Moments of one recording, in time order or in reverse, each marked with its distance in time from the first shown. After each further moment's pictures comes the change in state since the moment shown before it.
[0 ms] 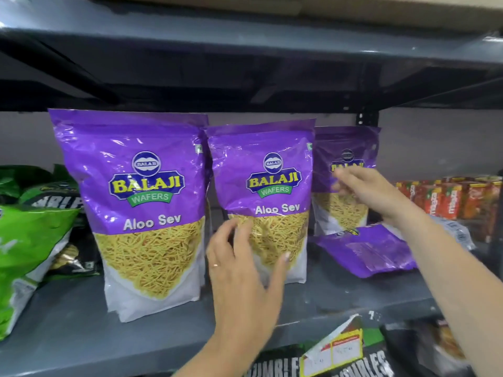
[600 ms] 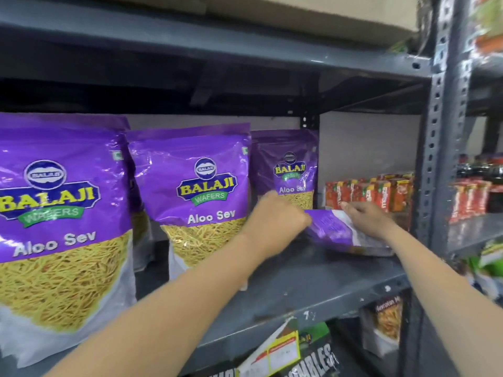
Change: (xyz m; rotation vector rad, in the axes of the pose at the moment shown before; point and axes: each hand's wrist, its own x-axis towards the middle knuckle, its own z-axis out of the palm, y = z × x) left_hand 0.095 0.080 0.113 0.498 -0.598 0.960; right_hand -0.019 0.107 -0.086 -0.422 0.158 0.230
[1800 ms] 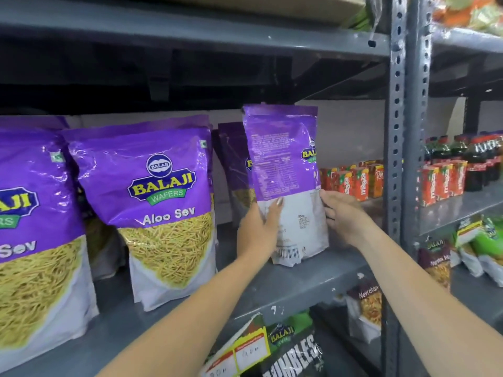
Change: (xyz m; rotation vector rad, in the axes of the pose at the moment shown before) left_hand 0.026 0.057 0.060 -1.208 0.326 -1.009; right_hand -0.006 0.020 0.014 0.962 -0.069 0.136
